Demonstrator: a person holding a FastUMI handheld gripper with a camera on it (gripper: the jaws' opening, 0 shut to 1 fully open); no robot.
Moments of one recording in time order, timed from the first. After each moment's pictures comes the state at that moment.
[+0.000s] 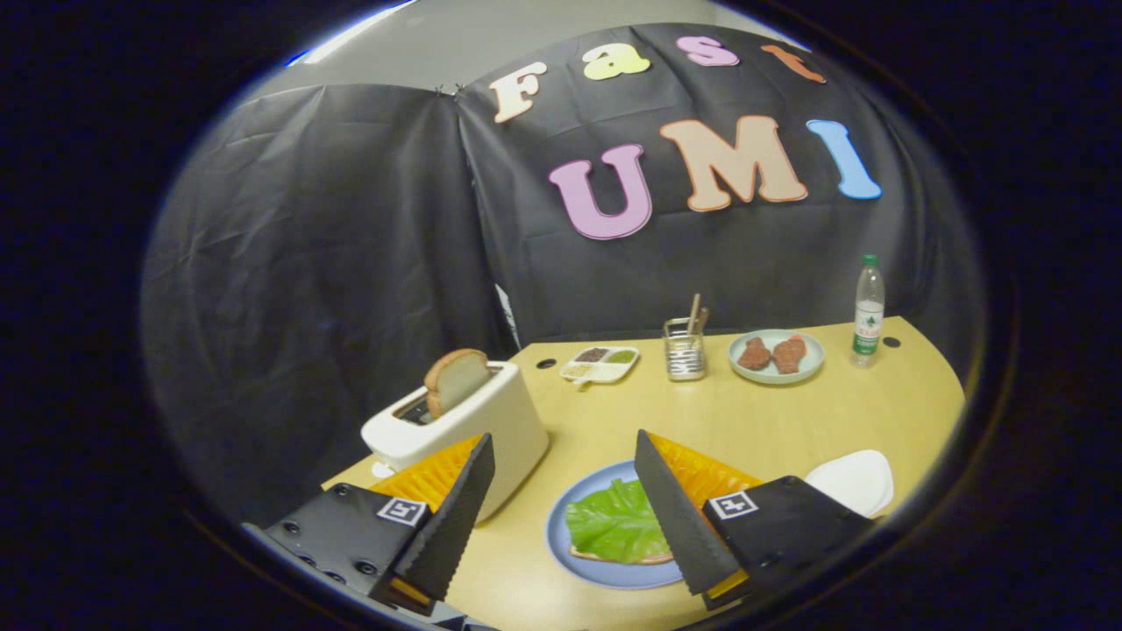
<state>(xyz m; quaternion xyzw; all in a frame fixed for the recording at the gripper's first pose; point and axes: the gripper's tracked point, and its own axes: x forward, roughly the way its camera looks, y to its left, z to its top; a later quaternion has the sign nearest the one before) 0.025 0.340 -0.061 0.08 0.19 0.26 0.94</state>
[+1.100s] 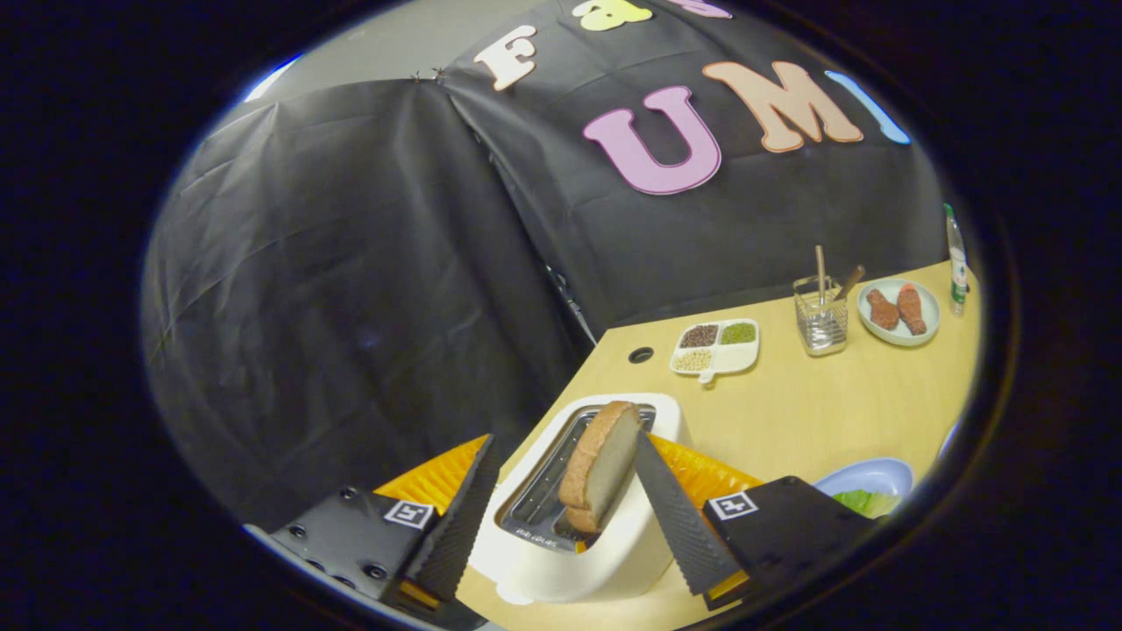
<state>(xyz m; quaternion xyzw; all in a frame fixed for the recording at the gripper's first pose) 0.082 0.517 -0.066 0.16 0.26 0.29 0.91</state>
